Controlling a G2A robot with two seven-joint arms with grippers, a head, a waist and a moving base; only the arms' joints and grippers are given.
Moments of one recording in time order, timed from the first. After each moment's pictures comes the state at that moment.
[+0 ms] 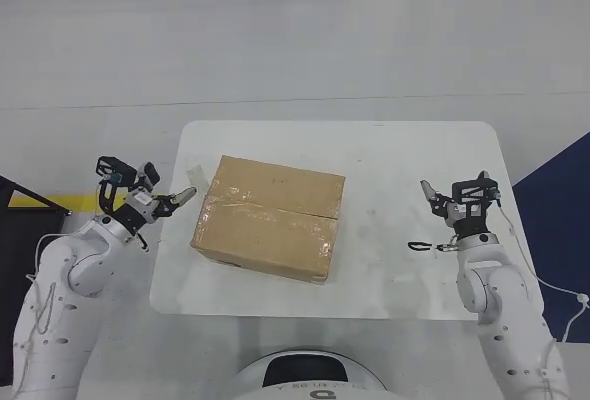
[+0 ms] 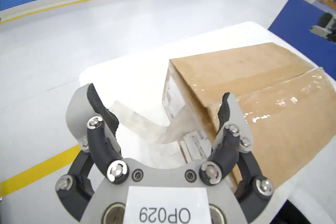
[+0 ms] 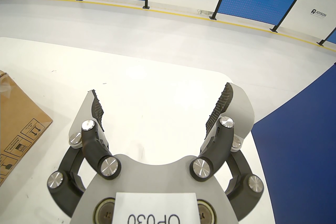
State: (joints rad) left arm 1.54 -1.09 -1.67 -1.61 1.04 -0.58 -0.20; right arm -1.73 -1.15 1.60 -1.80 -1.33 0.00 0.00
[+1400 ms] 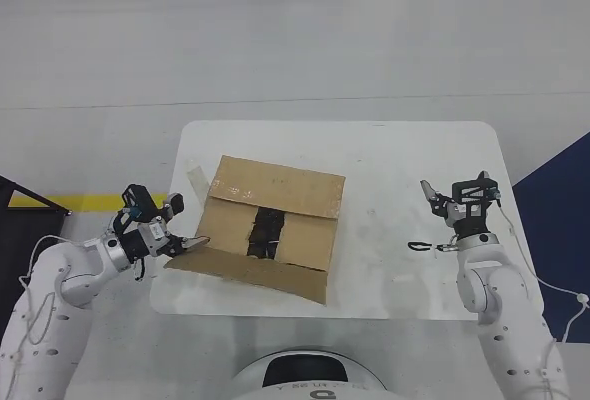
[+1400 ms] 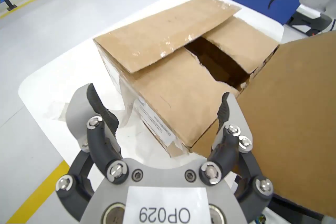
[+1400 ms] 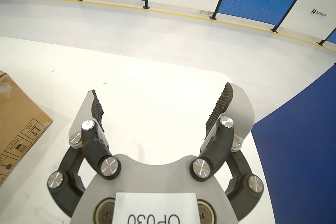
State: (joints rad) left arm 1.62 -1.02 -1.66 -1.62 1.06 -1.01 -0.20; right arm -1.73 -1.15 1.60 -1.80 -1.33 0.00 0.00
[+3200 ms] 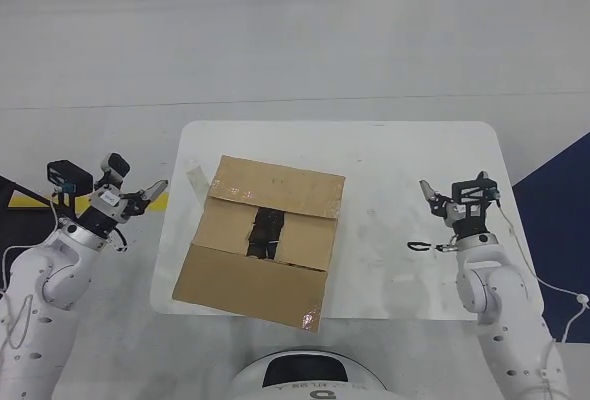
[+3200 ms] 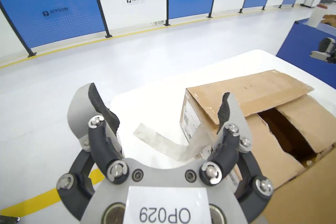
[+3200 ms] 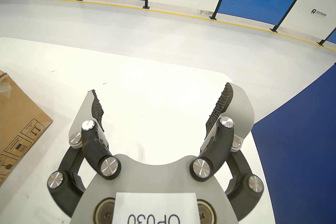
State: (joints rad) left arm 1.62 -0.99 -1.75 -1.60 0.97 -0.70 0.09; right arm -1.74 -1.15 1.58 -1.82 -1.31 0.01 0.00
